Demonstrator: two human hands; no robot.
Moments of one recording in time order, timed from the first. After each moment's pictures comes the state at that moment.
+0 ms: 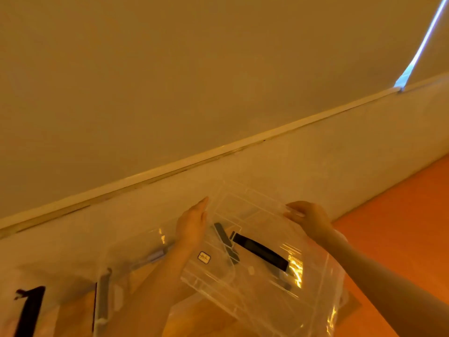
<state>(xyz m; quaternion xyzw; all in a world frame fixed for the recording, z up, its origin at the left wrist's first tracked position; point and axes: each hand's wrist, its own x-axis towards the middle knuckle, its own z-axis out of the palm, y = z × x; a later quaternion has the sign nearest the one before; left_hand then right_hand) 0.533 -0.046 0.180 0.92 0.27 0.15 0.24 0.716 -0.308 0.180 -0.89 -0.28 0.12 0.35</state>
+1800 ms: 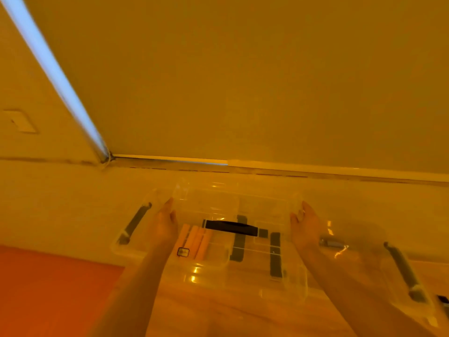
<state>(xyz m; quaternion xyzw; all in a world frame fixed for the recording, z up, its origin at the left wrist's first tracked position) 0.007 0.136 0.238 0.67 0.65 0.33 0.13 0.318 0.026 0.212 -0.80 -0.34 0.15 0.47</state>
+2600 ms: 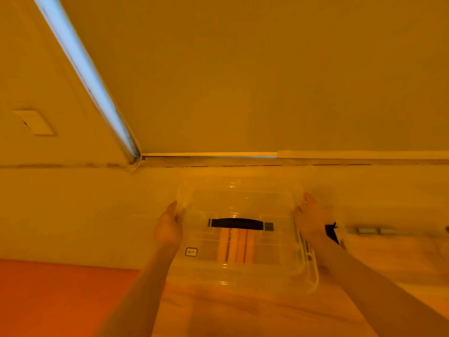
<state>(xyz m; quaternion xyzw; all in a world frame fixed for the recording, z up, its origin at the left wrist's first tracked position) -0.140 0.240 0.212 0.70 0.65 0.26 0.16 0.182 0.127 0.195 -0.83 -0.35 0.17 0.40</state>
